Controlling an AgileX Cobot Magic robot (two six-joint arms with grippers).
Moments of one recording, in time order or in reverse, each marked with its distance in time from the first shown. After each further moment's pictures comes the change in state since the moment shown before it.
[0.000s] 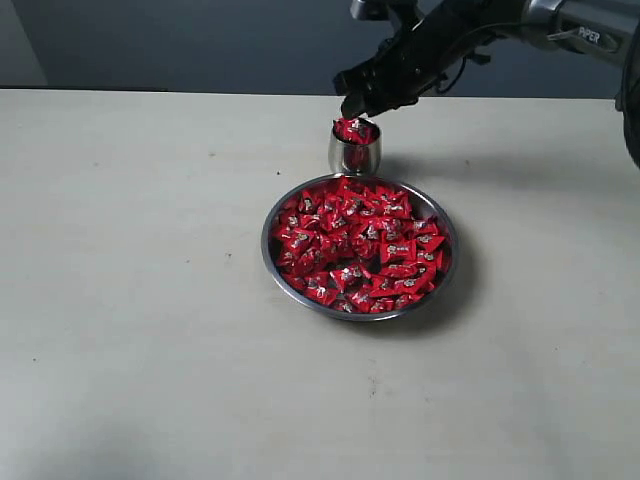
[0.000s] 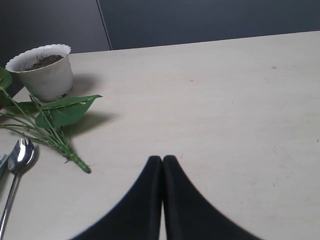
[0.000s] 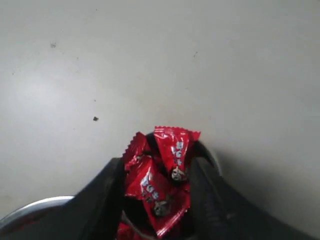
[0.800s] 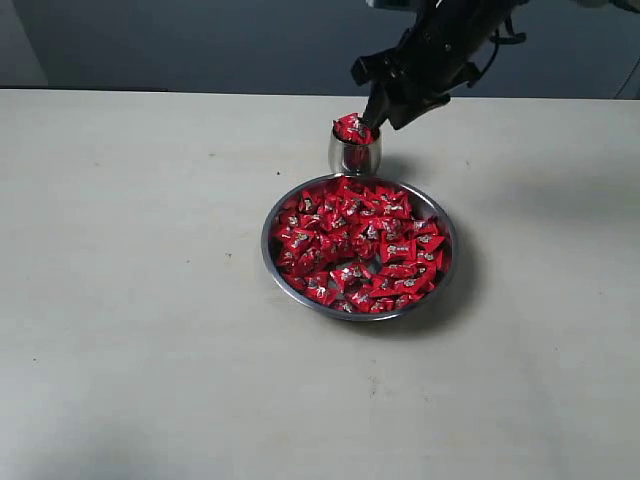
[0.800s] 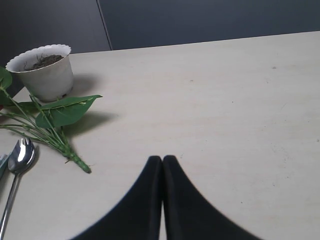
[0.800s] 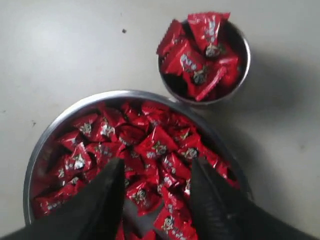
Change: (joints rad) left arm 0.000 0.000 0.000 0.000 0.000 0.000; right arm -0.001 -0.161 0.091 -0.113 0.271 0.165
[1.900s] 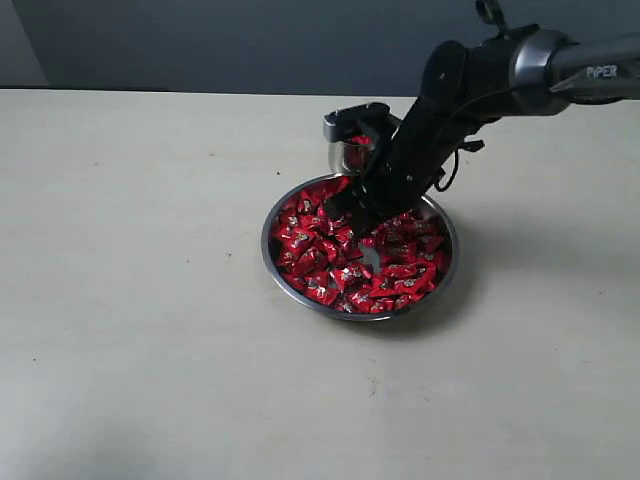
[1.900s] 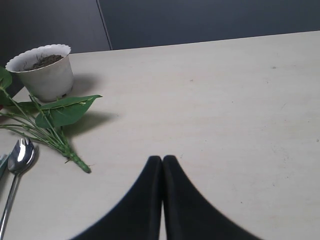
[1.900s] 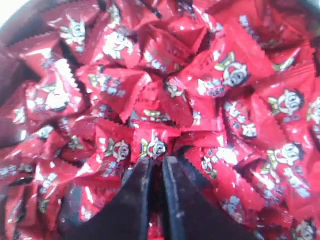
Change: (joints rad) left arm 0.000 0.000 0.000 0.000 0.000 0.000; right arm 0.152 -0.082 0.510 -0.020 -0.382 -0.151
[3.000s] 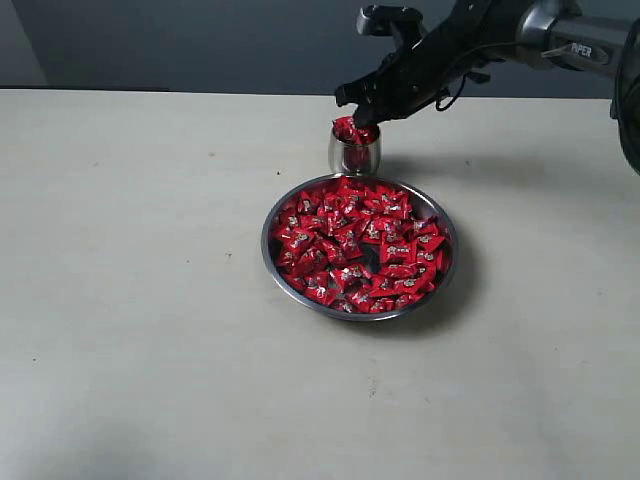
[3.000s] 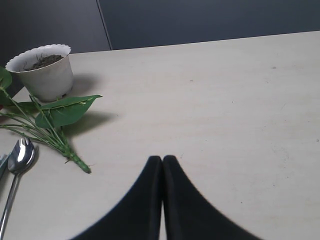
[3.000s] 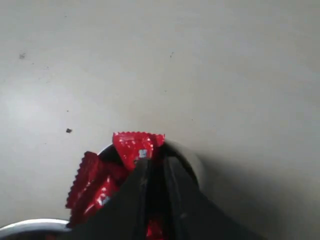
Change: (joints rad) left arm 0.000 0.000 0.000 0.000 0.000 0.000; right arm -0.152 0.257 -0.525 0.146 -0.021 -0.004
